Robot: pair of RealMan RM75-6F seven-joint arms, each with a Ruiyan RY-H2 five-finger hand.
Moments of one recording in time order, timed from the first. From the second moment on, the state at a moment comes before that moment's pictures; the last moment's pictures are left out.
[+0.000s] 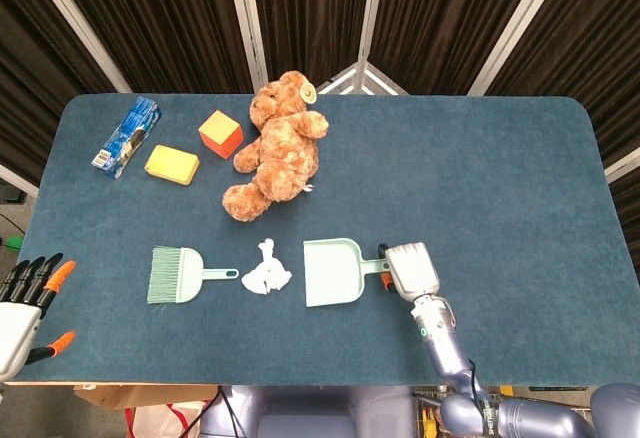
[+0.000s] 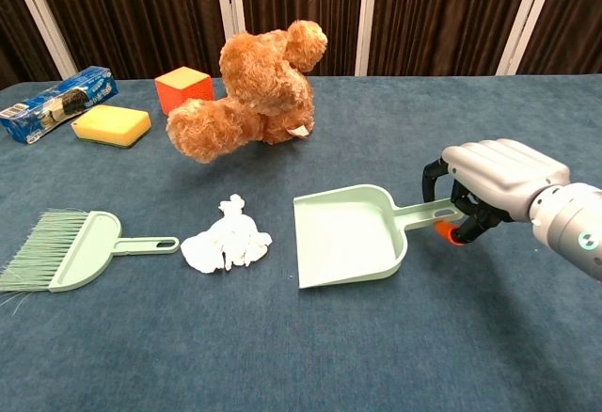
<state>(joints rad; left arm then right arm) -0.04 -1.06 0.06 -1.63 1.68 1.53 0.10 0.56 -1.70 0.17 -1.51 -1.08 1.15 -0.67</state>
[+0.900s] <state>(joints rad) -0.35 -1.24 -0.15 -1.84 1.24 1.20 0.67 0.56 -1.66 0.16 -1.57 -1.06 1.19 -0.70</state>
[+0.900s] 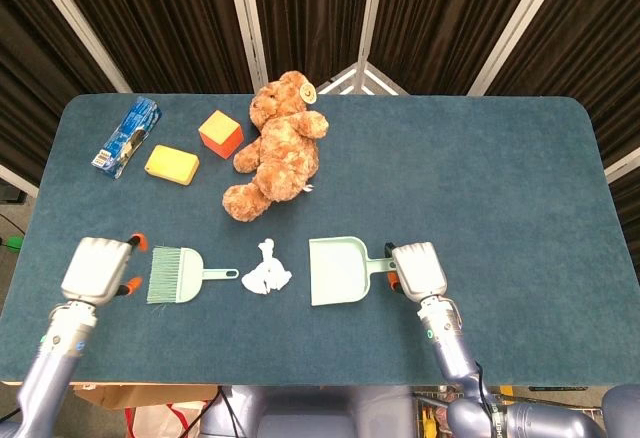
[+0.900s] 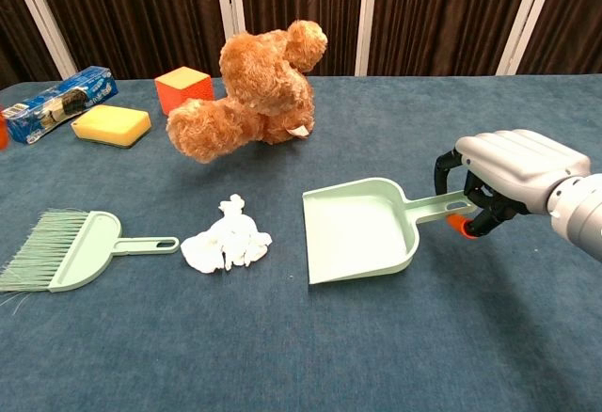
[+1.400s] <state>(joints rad) -0.51 -1.52 -0.18 -1.74 0.96 1.20 0.95 0.56 -1.66 0.17 -1.54 -1.03 1.19 -0.69</state>
